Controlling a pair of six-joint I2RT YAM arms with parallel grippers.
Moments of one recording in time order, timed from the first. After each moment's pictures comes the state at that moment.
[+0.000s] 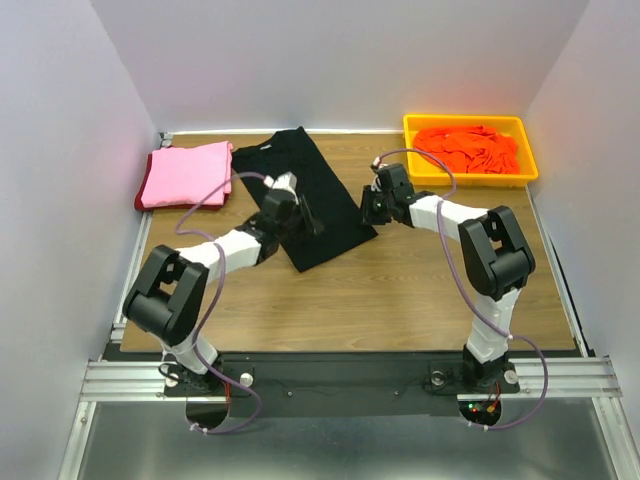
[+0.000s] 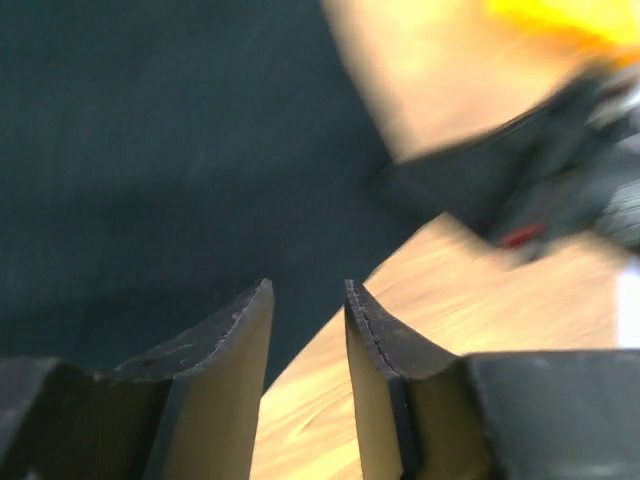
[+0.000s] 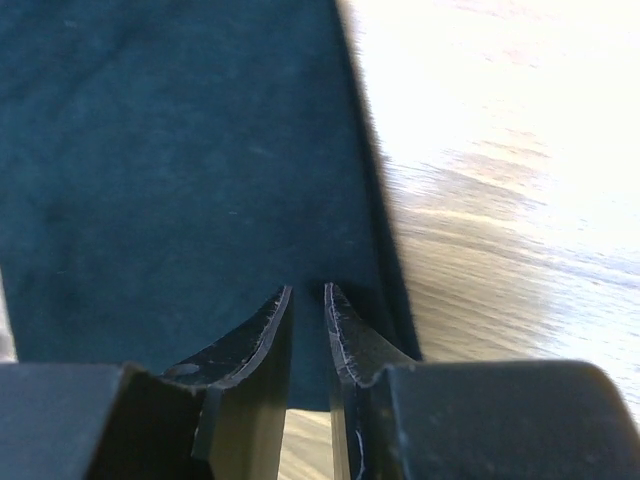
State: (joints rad) left arm -0.51 1.58 0.90 0.16 0.08 -0.73; right arm 0.43 1.94 1.27 -0.12 -0.19 0.42
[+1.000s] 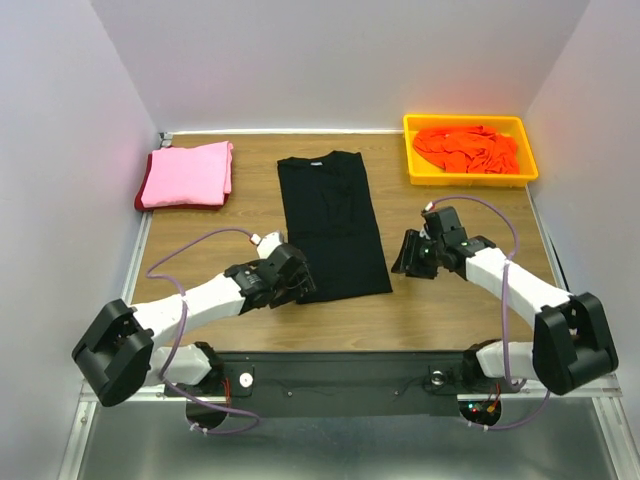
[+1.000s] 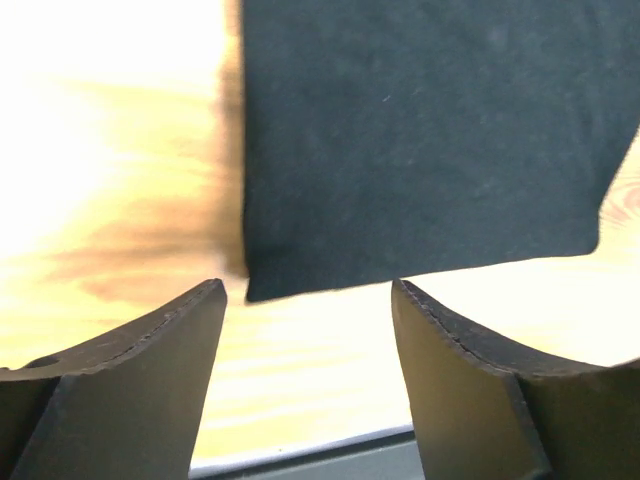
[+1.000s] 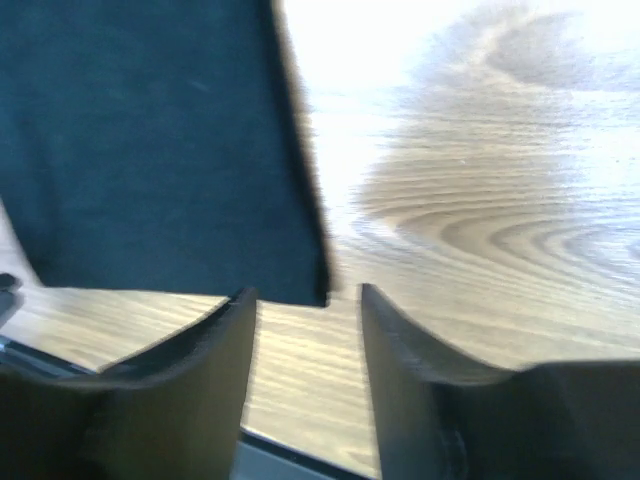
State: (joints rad) left arm -0.82 1.21 0.63 -0.36 -0.20 -1.08; right arm 0.35 1.31 0.73 -0.42 -0.21 0.58
